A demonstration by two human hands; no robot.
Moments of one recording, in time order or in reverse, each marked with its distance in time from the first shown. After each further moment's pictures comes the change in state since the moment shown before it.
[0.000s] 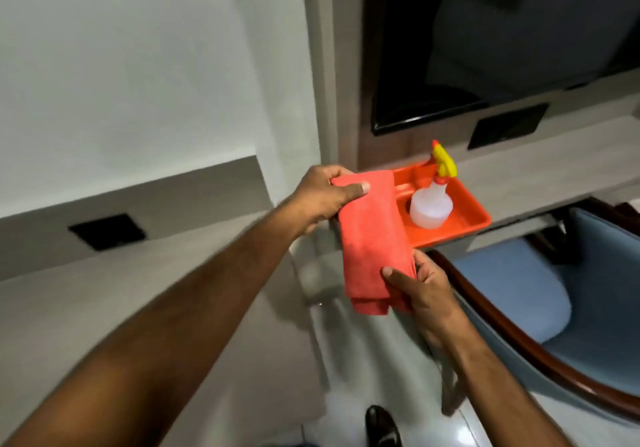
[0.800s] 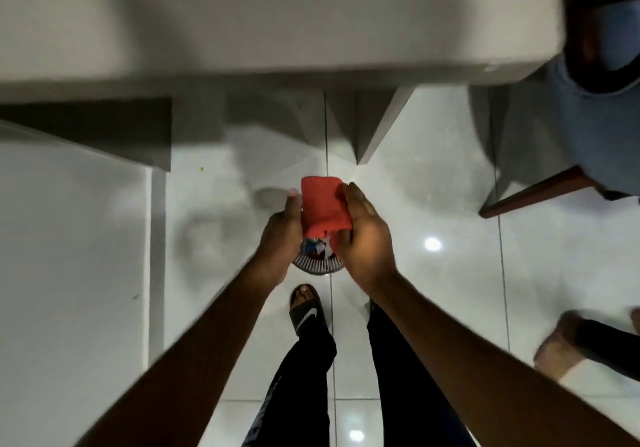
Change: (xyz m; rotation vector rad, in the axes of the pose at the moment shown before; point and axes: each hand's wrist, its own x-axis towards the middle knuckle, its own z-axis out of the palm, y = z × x) left_hand -0.331 -0.530 0.053 -0.299 0.338 -0.942; right_hand -0.180 0.437 0.061 -1.096 -0.268 0.045
